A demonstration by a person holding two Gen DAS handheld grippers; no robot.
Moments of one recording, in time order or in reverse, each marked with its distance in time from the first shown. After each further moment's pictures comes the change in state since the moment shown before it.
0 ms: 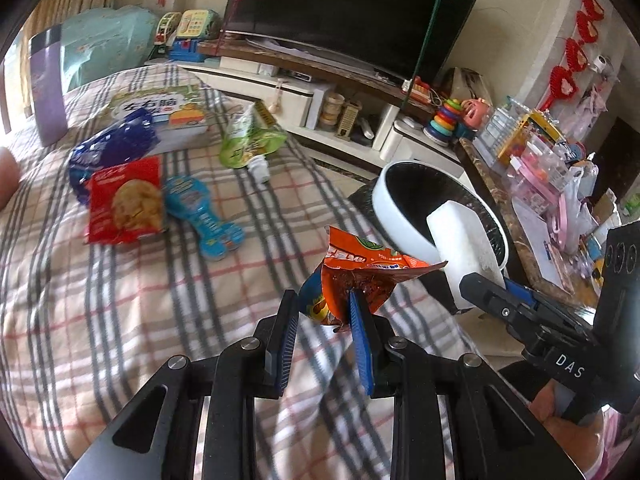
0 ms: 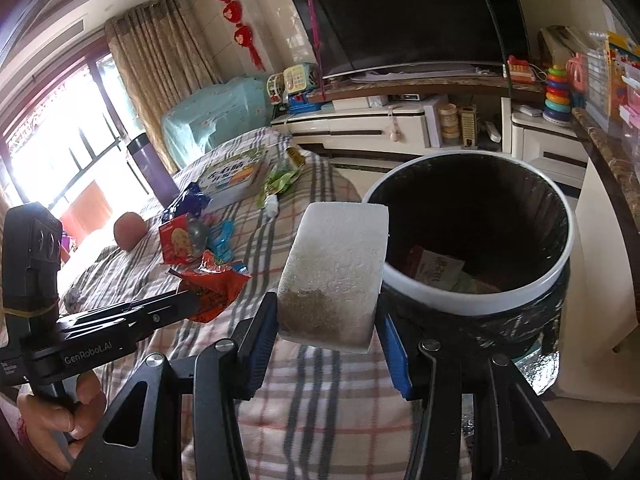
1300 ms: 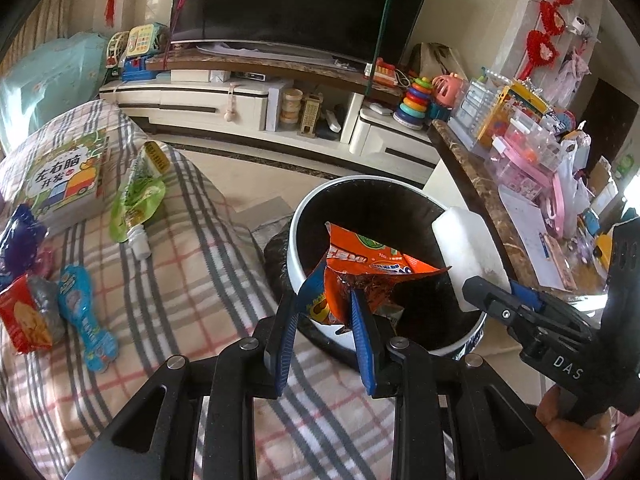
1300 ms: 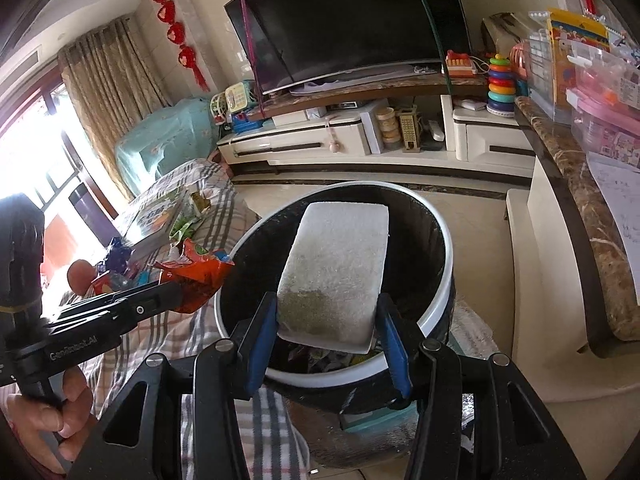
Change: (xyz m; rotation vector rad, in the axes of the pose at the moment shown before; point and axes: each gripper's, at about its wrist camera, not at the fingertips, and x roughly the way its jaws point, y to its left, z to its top) left arm 0.094 -0.071 0.065 0.119 0.037 -0.017; right arm -0.008 -0.099 0.040 0.107 -0.024 -0.130
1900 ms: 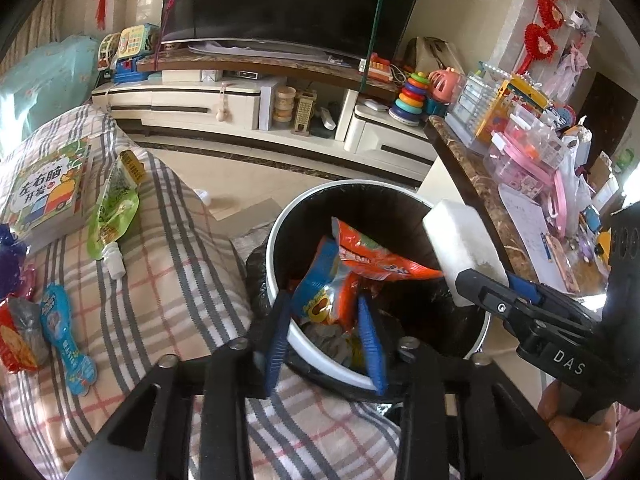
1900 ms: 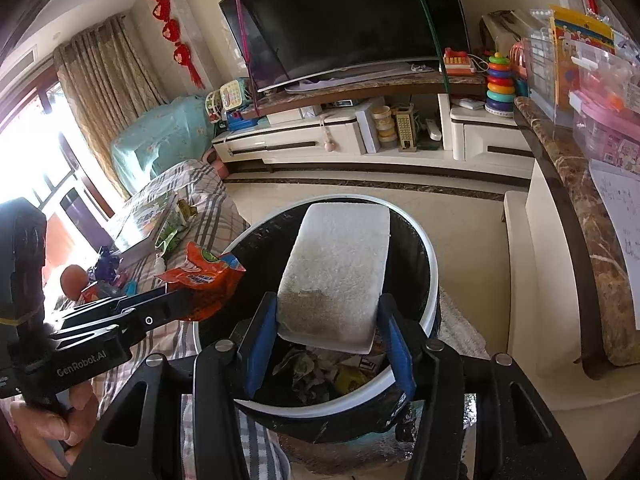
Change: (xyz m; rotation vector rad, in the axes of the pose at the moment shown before) left arm 0.024 -0.011 0.013 0.013 0.008 -0.004; right arm 0.010 -0.014 0.017 -0.002 0.016 -0.008
